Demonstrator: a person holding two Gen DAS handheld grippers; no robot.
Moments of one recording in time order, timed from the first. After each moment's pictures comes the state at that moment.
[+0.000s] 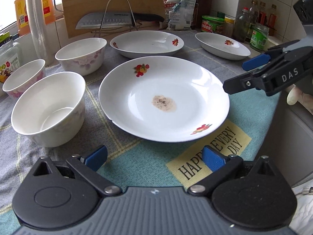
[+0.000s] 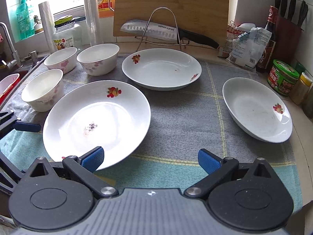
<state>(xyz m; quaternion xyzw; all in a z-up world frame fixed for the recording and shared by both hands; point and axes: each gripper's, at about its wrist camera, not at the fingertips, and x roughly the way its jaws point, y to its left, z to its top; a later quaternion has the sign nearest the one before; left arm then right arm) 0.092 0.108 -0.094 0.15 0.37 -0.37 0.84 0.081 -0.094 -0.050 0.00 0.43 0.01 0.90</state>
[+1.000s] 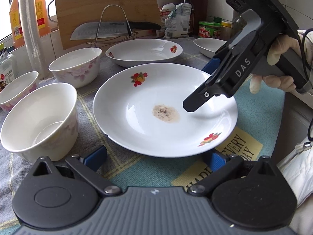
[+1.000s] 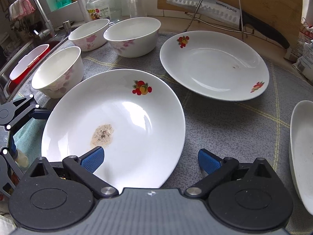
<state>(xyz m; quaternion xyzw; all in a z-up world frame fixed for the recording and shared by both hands) 0.099 0.100 -0.103 0.16 0.33 -0.38 0.85 0.175 -0.094 -0.090 -0.03 0.50 0.18 0.85</state>
